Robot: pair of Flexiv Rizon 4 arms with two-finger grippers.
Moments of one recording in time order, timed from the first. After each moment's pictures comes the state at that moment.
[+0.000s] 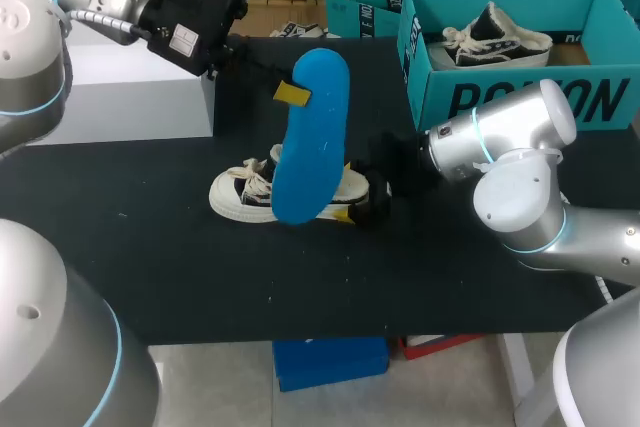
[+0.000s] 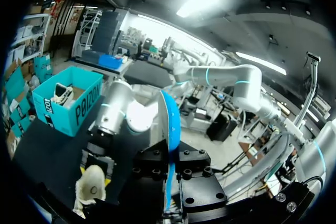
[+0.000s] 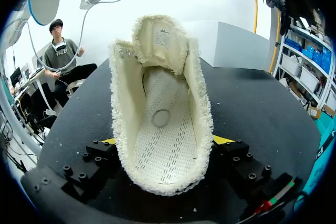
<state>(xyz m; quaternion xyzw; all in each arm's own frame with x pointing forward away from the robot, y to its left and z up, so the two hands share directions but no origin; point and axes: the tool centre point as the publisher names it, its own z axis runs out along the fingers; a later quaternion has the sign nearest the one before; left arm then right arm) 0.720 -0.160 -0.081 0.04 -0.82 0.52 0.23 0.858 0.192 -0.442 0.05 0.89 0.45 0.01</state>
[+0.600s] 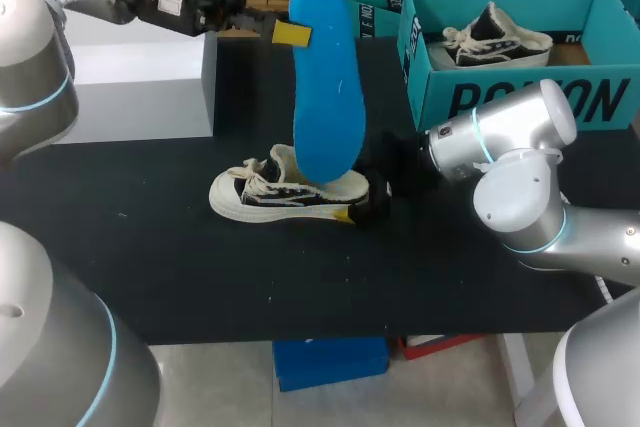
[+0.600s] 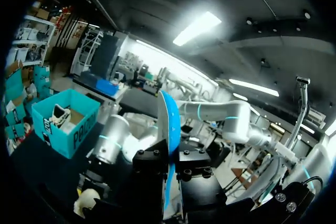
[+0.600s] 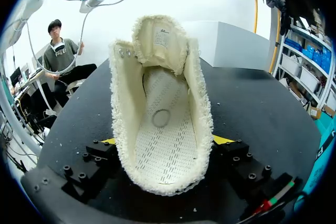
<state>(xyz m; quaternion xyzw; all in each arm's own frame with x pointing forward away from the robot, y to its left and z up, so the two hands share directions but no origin) 0.738 -0.162 -0.012 0.06 -0.74 0.61 0.26 0.858 0.192 -0.441 0.05 0.89 0.45 0.01</state>
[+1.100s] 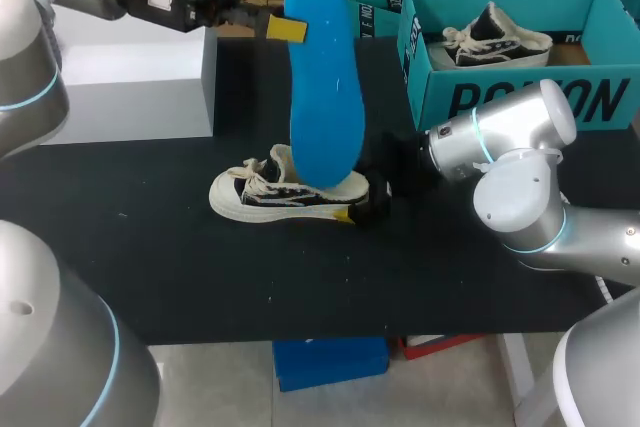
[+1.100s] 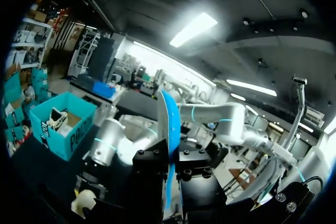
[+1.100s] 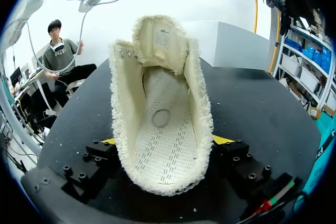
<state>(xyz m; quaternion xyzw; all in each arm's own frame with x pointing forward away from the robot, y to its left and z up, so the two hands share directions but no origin) 0.723 -0.159 0.001 0.05 -0.75 0.61 0.26 0.858 0.192 -0.442 0.05 0.89 0.45 0.01</state>
